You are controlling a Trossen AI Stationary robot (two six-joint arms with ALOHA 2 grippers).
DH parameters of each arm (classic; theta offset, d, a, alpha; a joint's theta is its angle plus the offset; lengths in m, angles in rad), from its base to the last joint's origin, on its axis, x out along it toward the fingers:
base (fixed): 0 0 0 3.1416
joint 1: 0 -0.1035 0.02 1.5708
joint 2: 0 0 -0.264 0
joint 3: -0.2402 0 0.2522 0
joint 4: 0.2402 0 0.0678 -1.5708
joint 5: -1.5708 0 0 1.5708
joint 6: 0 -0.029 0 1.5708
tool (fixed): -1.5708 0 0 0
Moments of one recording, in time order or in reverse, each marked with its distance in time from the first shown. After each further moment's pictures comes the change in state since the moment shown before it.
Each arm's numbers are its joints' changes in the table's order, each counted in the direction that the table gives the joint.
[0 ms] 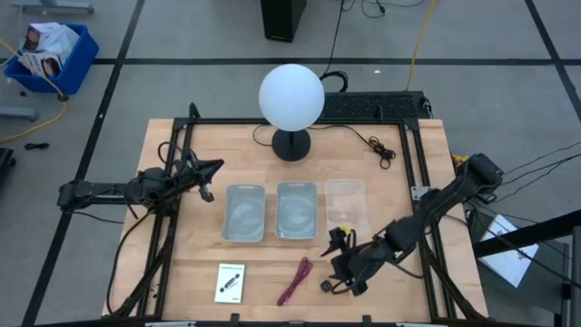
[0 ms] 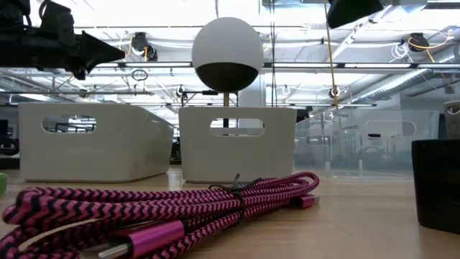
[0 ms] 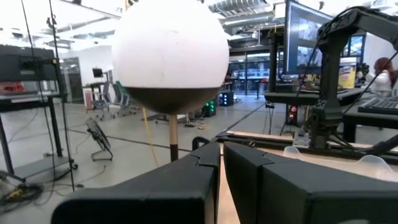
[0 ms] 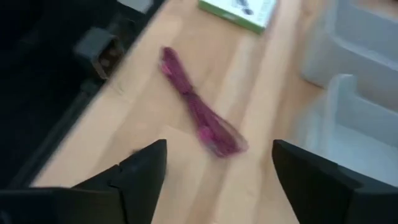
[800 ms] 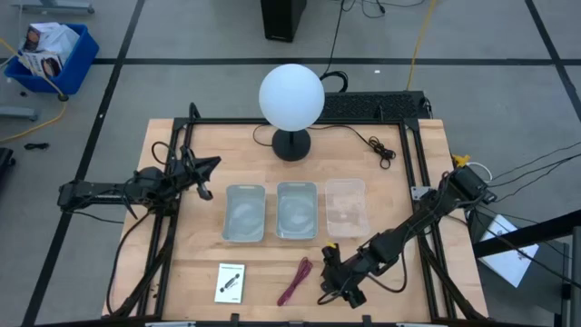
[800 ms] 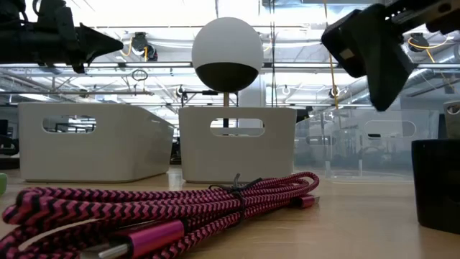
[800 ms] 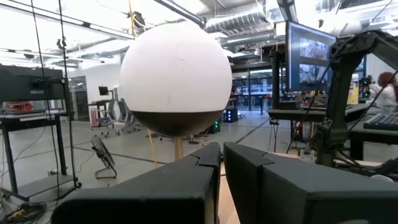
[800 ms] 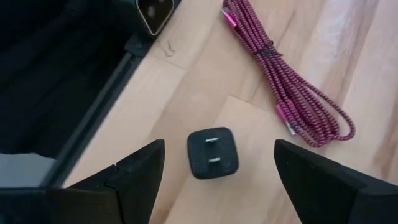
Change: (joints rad) left arm 0.000 0.000 0.000 -0.085 -0.005 -0.049; right arm -0.001 0.192 0.000 -0.087 -0.217 -0.061
